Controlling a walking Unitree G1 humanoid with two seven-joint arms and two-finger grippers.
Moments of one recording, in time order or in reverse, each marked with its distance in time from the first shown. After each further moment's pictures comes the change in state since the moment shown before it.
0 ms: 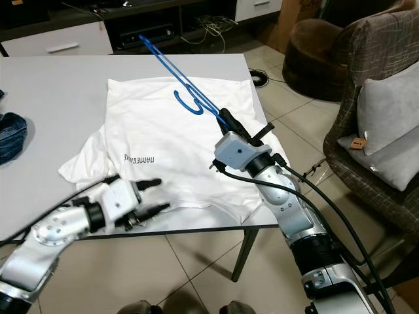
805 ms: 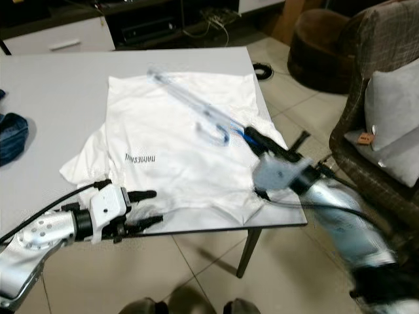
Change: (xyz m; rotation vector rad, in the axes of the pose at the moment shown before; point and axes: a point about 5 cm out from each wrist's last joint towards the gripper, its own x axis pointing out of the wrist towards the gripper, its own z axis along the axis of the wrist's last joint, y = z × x) left arm -0.018 -0.008 0.002 -0.050 0.040 -0.146; right arm -0.069 -0.045 0.004 -0.218 -0.039 0.253
